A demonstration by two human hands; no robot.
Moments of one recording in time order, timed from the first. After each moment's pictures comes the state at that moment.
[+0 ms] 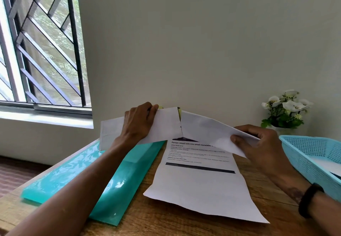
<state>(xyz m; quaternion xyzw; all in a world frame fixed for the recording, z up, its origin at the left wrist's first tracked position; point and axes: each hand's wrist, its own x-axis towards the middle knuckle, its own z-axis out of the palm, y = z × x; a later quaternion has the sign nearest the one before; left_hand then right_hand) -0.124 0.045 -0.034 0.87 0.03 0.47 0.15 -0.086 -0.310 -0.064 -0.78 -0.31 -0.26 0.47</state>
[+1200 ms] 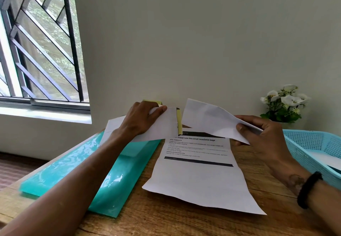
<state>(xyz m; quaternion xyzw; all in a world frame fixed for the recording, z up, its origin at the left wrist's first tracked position) -0.122 0.044 -0.033 0.90 -0.05 0.40 0.16 -0.085 -0.307 -0.060 -0.70 -0.26 -0.21 0.63</state>
